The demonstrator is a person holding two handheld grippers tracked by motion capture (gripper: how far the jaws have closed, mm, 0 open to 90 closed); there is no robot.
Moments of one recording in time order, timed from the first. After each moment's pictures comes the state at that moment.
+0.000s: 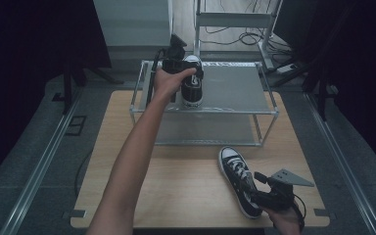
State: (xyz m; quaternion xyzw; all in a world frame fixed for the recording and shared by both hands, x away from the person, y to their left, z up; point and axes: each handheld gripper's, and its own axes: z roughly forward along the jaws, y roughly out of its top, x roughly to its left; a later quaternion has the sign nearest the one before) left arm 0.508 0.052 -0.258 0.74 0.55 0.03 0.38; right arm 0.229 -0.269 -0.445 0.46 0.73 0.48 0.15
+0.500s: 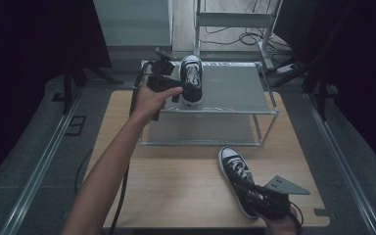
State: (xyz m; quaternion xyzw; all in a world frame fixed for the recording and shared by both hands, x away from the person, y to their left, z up) left arm 0.441 0.085 -0.263 0.78 0.47 0.03 0.42; right arm 0.205 -0.250 -0.437 0.40 0.76 0.49 0.15
